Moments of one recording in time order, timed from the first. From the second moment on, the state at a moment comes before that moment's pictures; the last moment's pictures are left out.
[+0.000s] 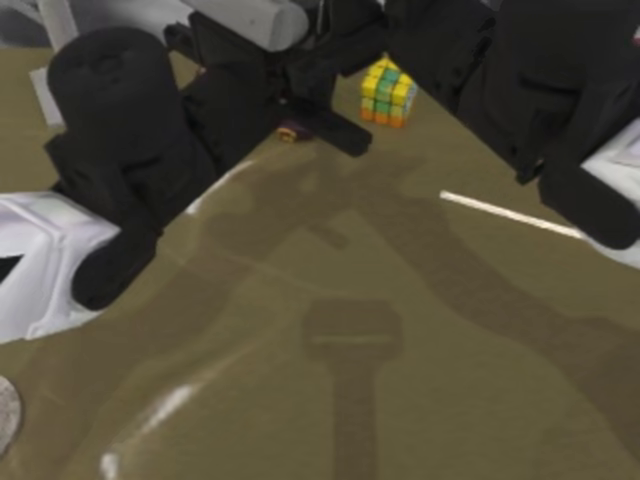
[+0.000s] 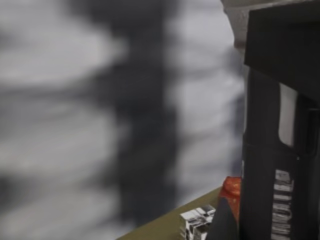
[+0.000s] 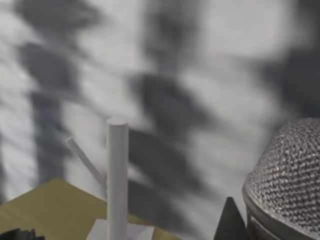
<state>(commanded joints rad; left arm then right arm) -0.63 1.51 0.81 0.77 0.15 0.02 0.72 1.58 1.08 0.49 0.11 -0.02</state>
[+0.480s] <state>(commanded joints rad) -0.63 1.51 0.81 0.77 0.15 0.02 0.72 1.58 1.08 0.49 0.11 -0.02</state>
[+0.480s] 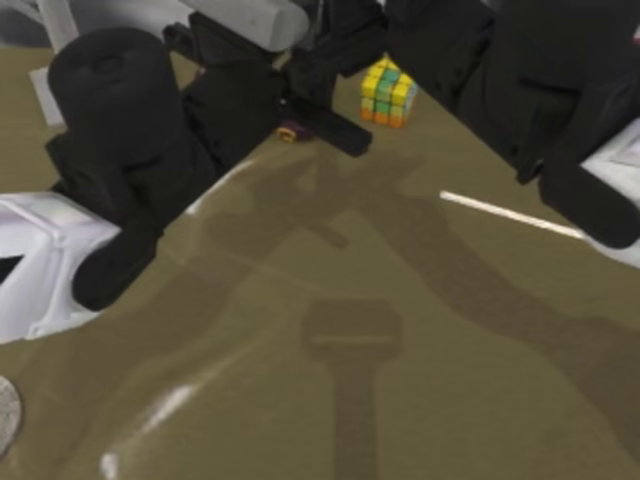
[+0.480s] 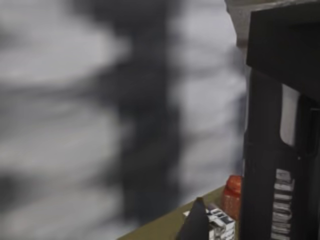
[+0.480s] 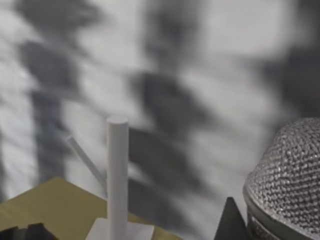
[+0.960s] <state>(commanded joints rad) -0.63 1.51 0.81 0.77 0.15 0.02 0.72 1.58 1.08 0.49 0.11 -0.02</state>
